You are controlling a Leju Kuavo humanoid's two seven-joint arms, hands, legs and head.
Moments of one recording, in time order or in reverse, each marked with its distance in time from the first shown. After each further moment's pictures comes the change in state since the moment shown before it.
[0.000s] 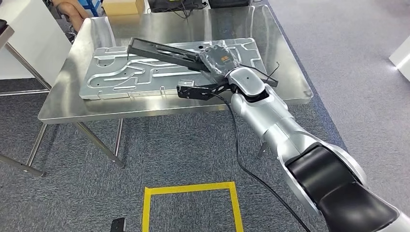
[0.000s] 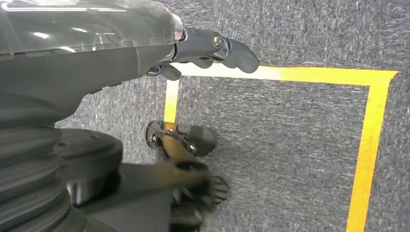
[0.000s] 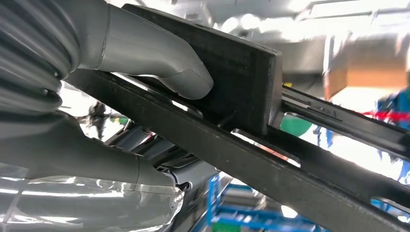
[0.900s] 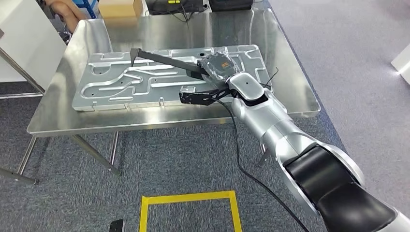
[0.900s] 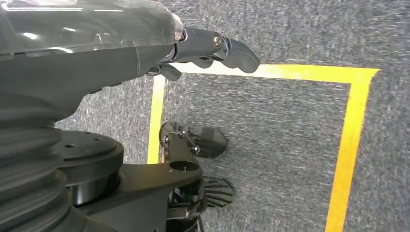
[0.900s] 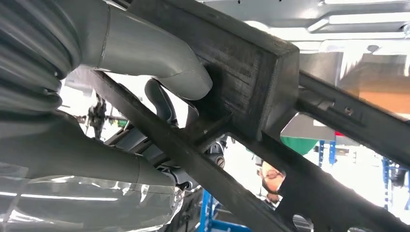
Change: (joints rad) left arm 0.003 0.004 0.004 0.000 0.001 0.000 -0.001; right arm -0.004 0.014 0.005 0.072 0.023 -0.026 -0.019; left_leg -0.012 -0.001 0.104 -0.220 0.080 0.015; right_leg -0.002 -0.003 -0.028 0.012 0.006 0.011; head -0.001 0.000
